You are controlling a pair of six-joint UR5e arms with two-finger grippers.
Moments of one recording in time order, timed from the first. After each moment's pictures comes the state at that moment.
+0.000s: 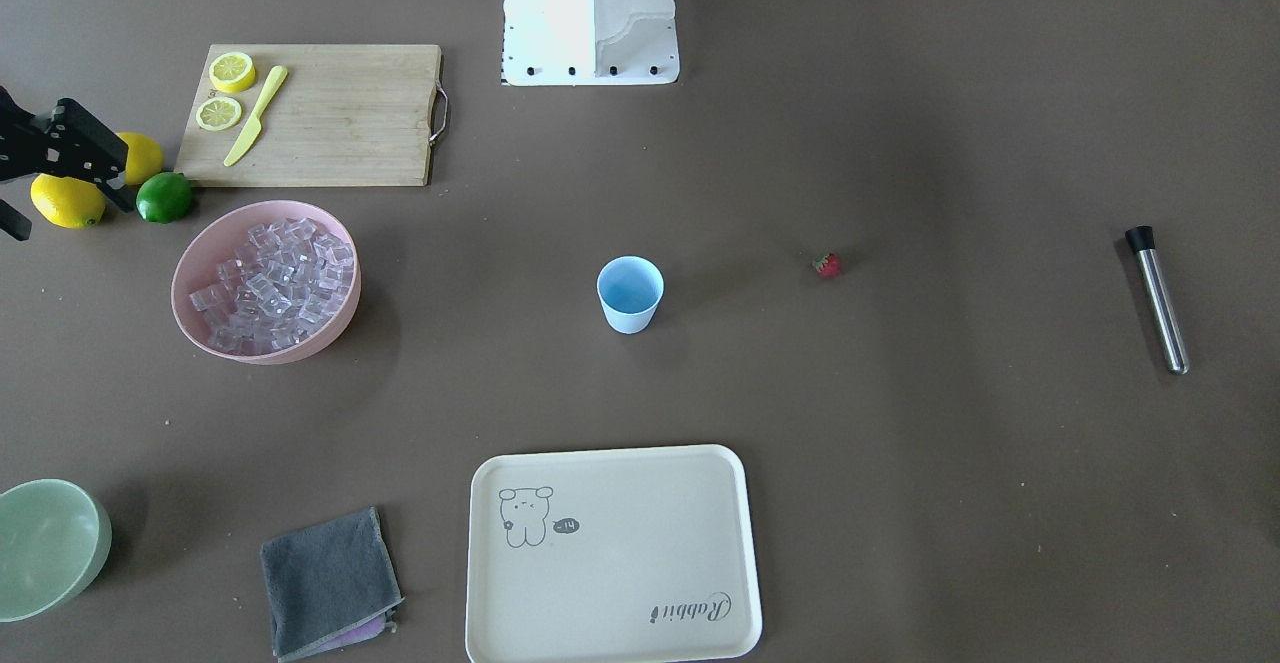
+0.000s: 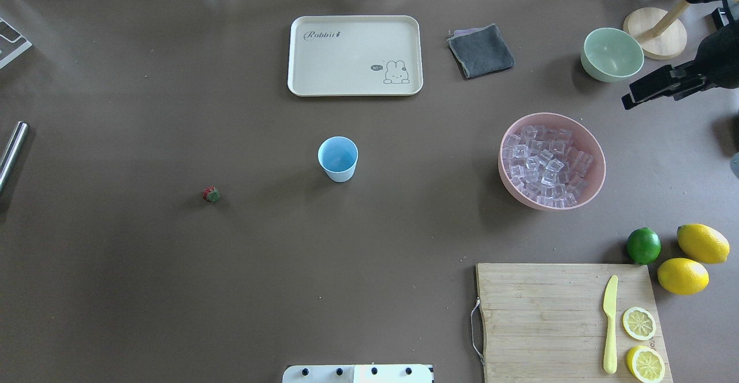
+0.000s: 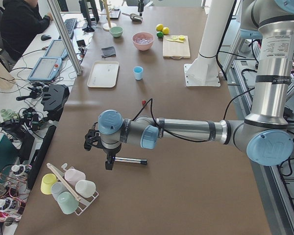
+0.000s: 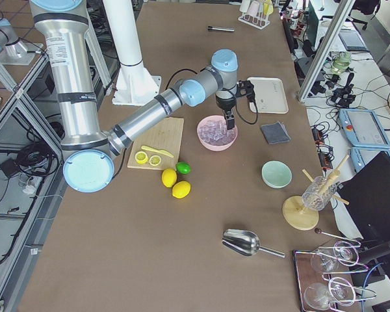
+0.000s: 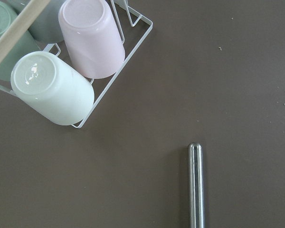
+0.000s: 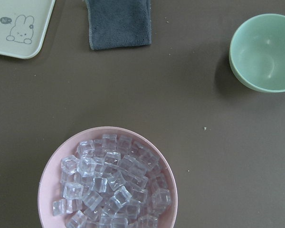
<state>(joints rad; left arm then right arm) -1.58 -1.62 -1.56 -1.75 -2.38 -0.09 1.12 -1.40 2.04 -1.58 2.25 0.51</state>
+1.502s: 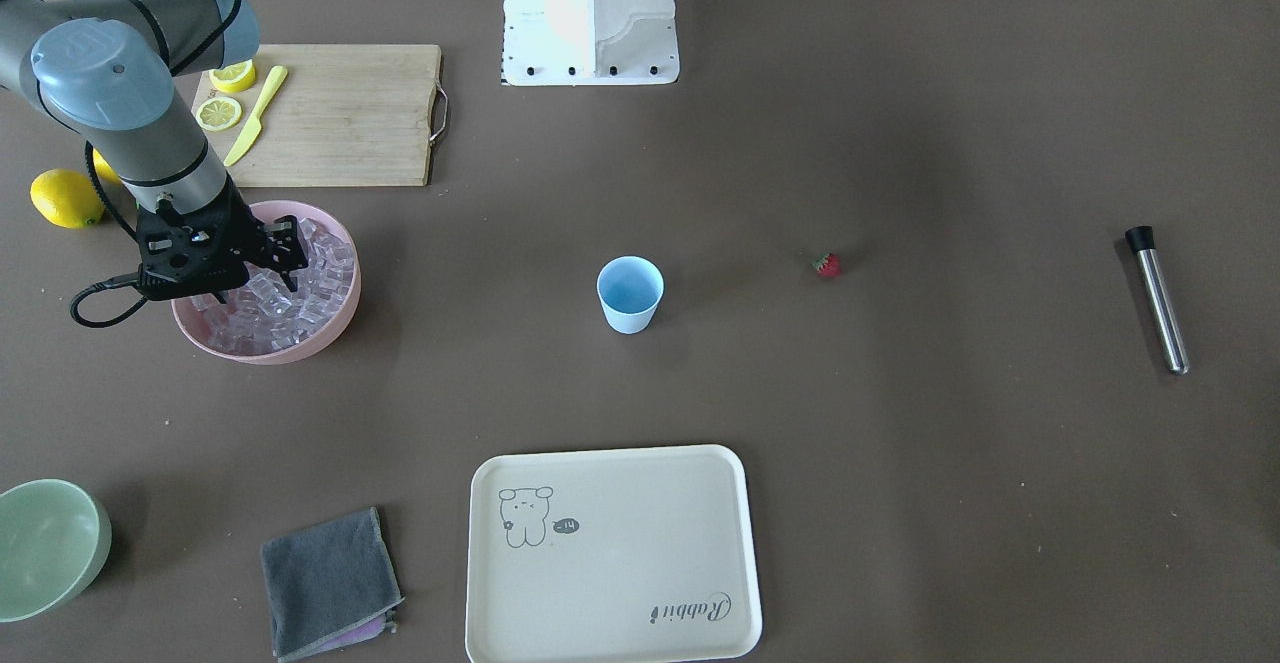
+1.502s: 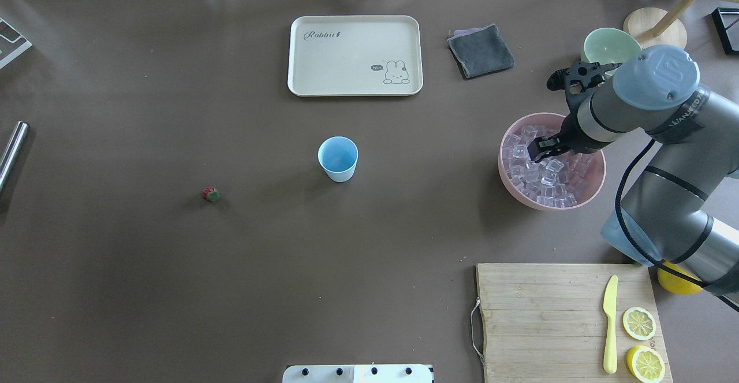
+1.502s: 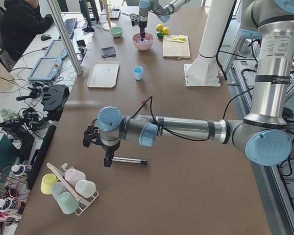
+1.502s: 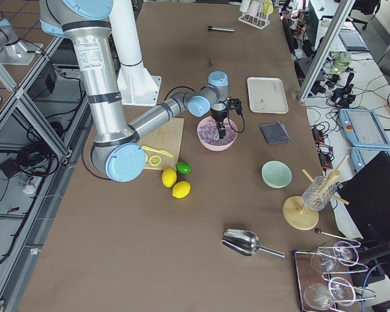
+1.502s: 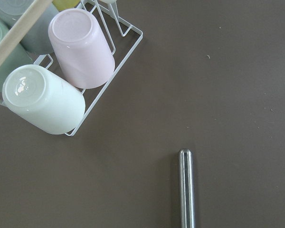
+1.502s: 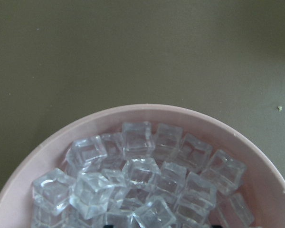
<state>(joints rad) -1.58 -1.63 -1.57 -1.75 -2.38 -0.09 0.79 -1.34 1.83 -1.42 1.97 0.77</state>
